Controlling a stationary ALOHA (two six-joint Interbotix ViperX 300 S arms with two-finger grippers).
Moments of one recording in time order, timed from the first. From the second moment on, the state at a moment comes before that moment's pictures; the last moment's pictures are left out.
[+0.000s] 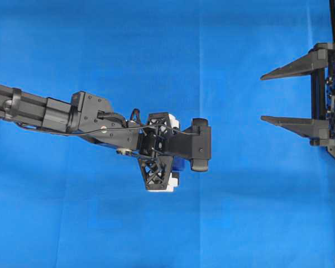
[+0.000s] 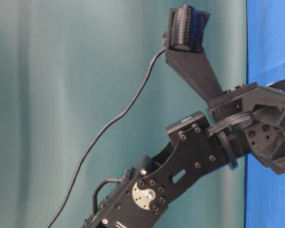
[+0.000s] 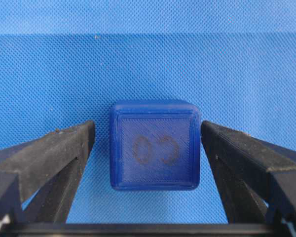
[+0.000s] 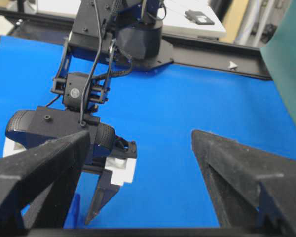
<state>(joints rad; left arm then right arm) -0.12 0.40 0.20 0.01 0.41 -0.11 -0.01 -0.88 1.14 0.00 -0.24 0.01</state>
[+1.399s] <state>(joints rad) -0.13 0.29 0.20 0.01 0.53 -0.10 -0.01 -0.88 1.14 0.00 -0.24 0.01</state>
